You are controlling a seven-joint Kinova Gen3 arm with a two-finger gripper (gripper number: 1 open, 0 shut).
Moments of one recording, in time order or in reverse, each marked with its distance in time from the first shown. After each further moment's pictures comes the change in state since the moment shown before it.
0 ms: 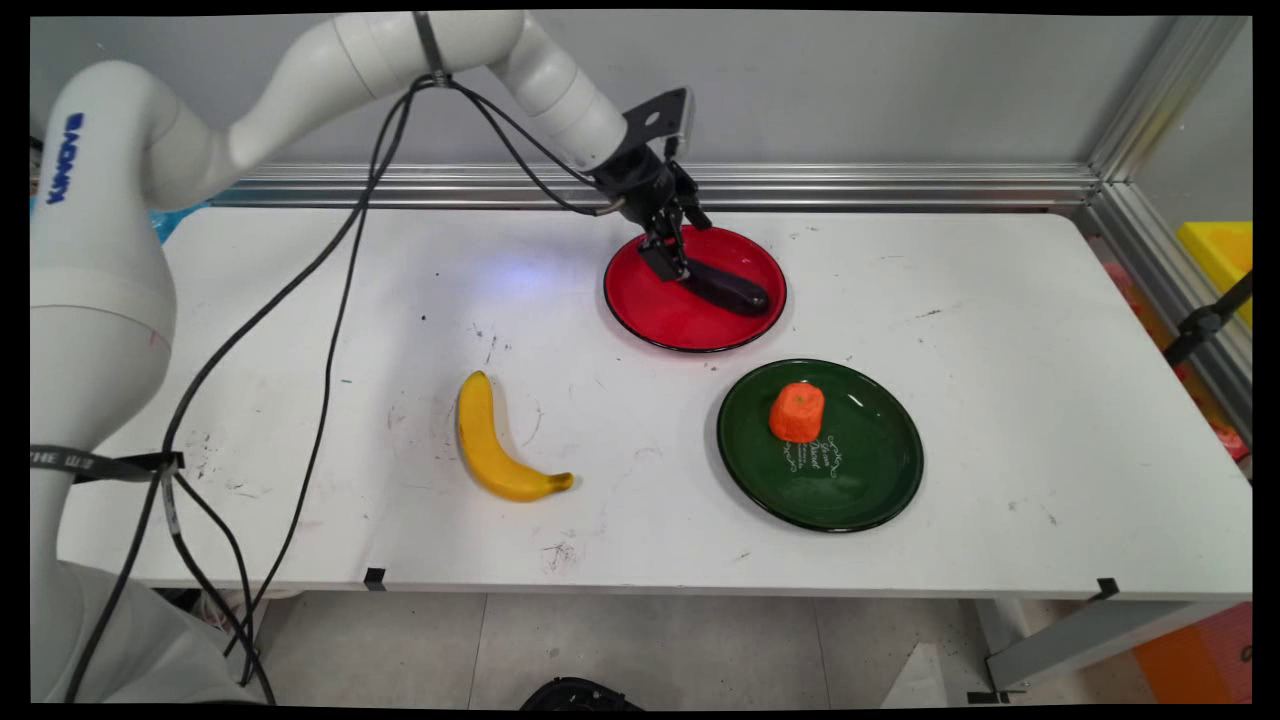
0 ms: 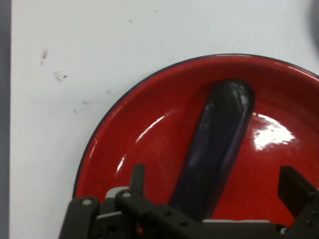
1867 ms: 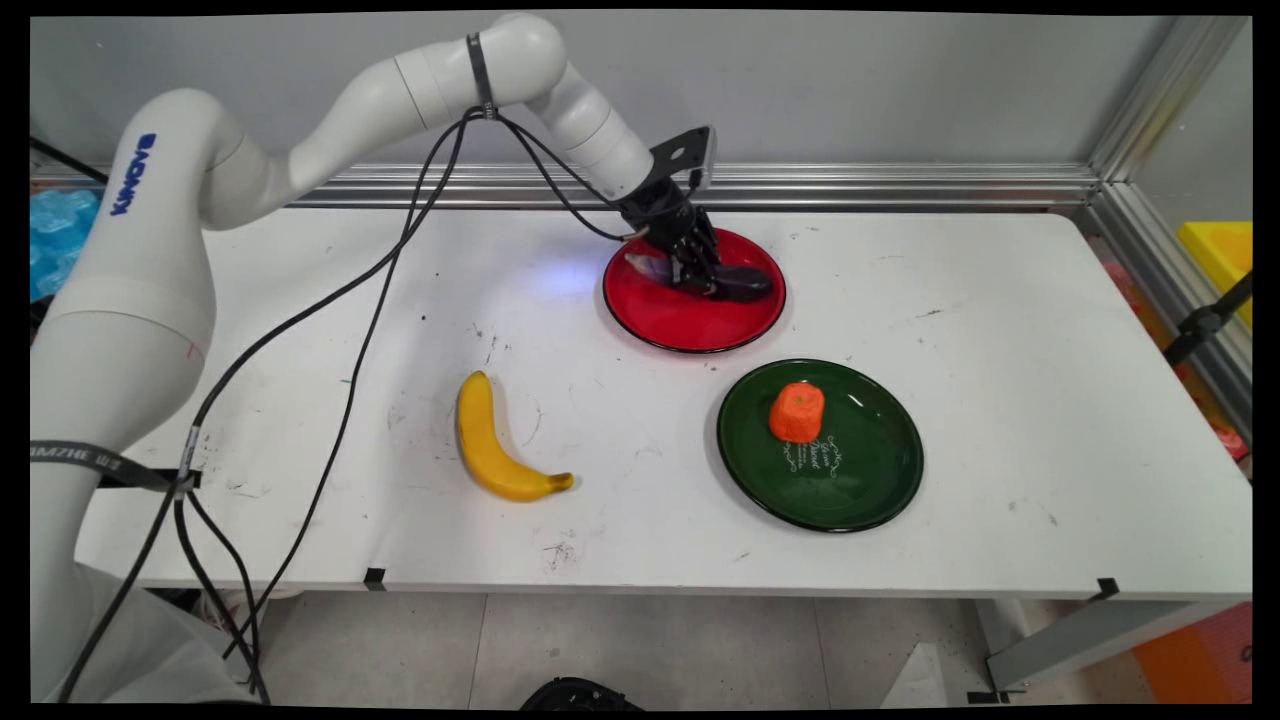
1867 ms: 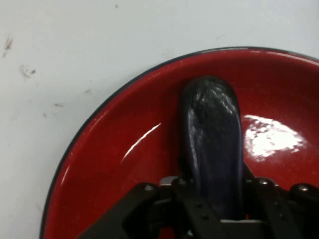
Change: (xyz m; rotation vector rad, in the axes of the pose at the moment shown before) arm -0.010 -0.015 0.052 -0.062 0.014 -0.026
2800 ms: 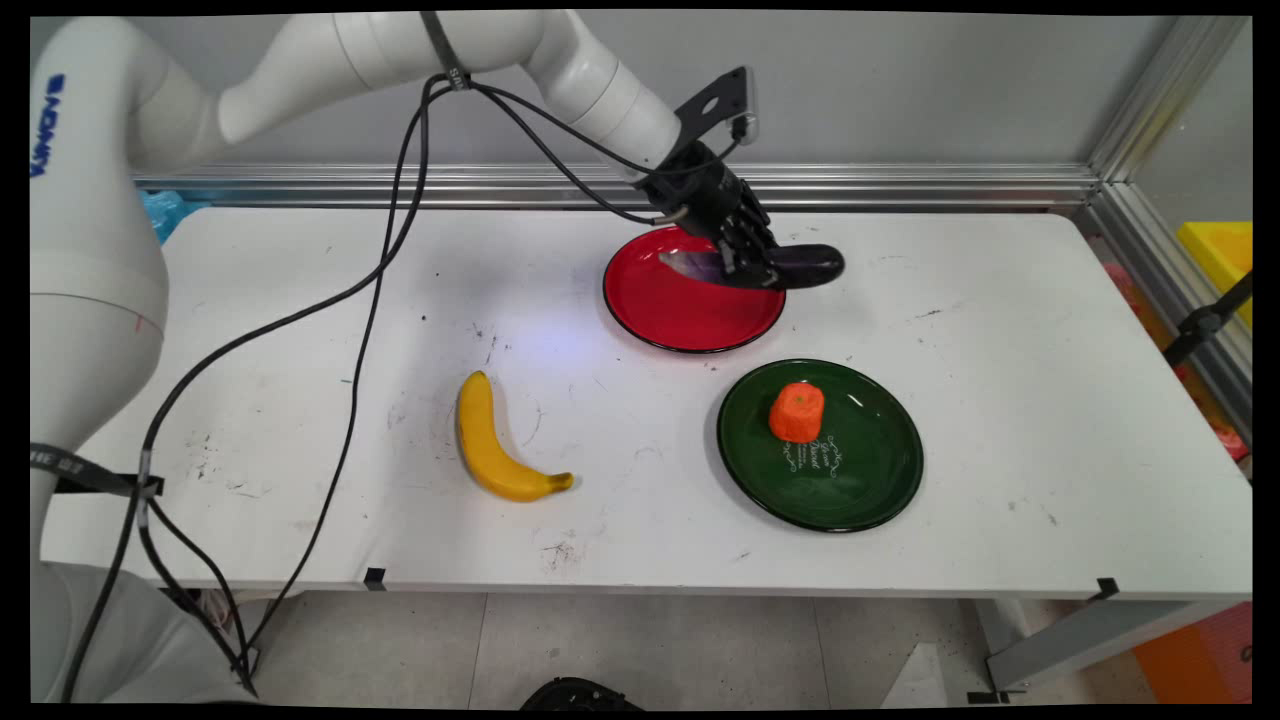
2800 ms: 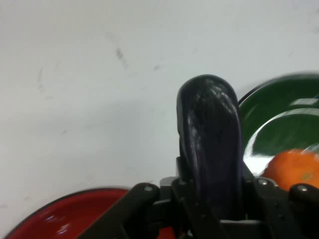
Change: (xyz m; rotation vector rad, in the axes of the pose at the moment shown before) arm 0.097 0.097 -0.060 0.031 0.129 -0.108
